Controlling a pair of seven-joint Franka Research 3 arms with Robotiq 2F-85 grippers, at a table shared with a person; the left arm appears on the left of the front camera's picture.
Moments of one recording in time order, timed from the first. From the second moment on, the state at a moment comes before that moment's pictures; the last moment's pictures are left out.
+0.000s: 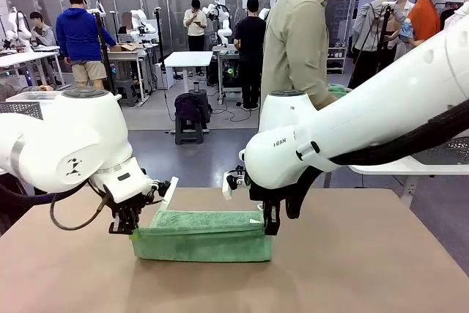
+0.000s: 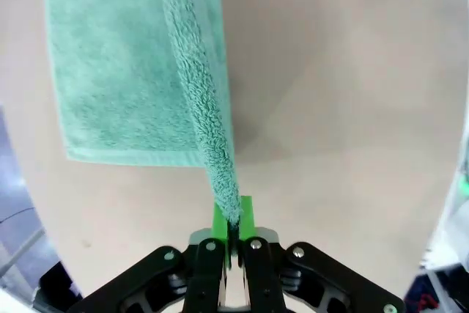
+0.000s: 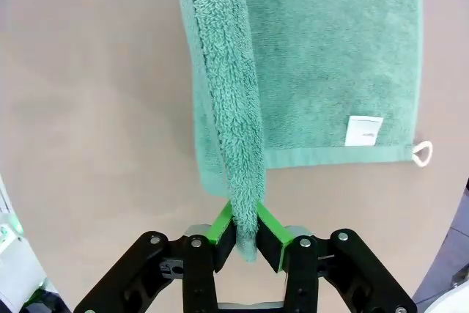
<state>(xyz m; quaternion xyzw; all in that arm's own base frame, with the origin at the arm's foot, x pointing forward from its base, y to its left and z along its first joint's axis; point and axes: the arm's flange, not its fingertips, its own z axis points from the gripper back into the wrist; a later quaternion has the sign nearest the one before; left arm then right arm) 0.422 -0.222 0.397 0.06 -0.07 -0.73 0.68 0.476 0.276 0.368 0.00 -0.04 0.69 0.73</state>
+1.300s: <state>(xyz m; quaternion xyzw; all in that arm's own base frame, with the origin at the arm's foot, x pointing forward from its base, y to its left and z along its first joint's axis) 0.582 -0.225 0.331 0.05 -0.04 -0.70 0.71 0.586 0.272 0.321 0.02 -0.06 0.66 0.75</state>
